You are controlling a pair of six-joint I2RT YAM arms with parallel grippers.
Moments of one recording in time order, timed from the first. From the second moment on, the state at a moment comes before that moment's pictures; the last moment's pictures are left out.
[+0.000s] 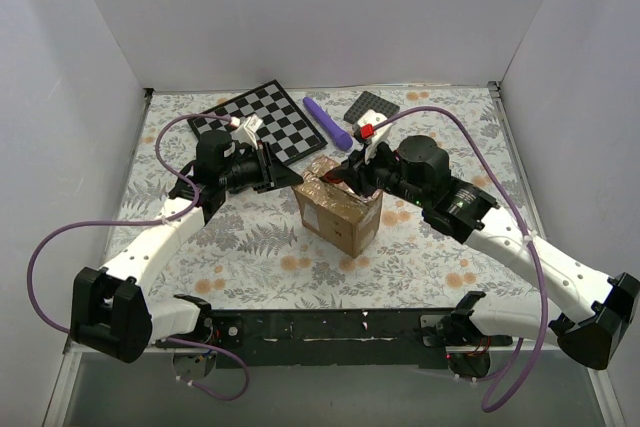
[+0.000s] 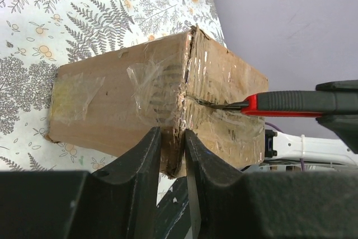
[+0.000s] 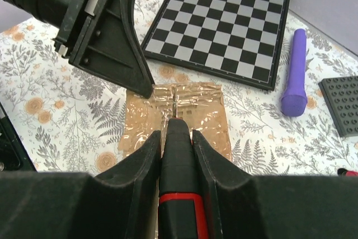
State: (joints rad) left arm -0.33 1.21 0.87 -0.07 0.67 -0.69; right arm 0.86 1.11 1.10 -0.22 -0.08 0.01
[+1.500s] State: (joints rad) left arm -0.32 1.28 0.88 0.00 0.82 -0.71; right arm 0.86 1.16 1.21 -0.39 -0.04 -0.02
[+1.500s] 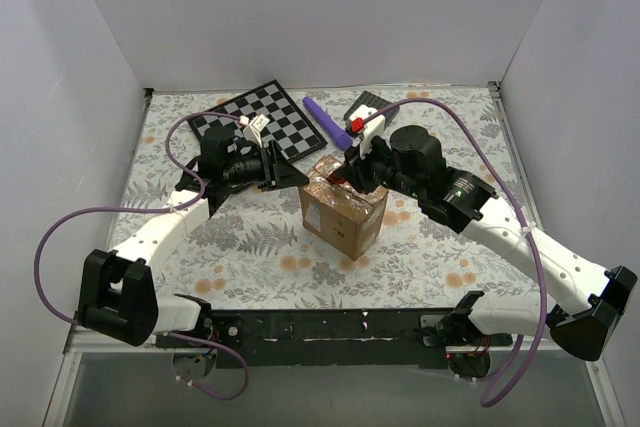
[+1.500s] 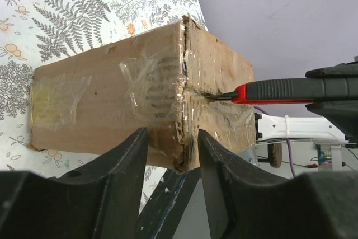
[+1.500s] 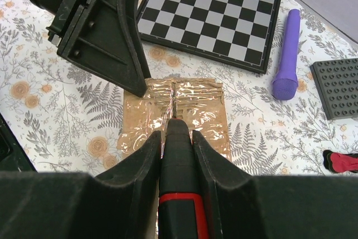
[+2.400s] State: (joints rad) left arm -0.33 1.18 0.88 -0.06 0.61 -0.75; right arm 0.87 1.25 1.36 -0.50 -0.02 0.03
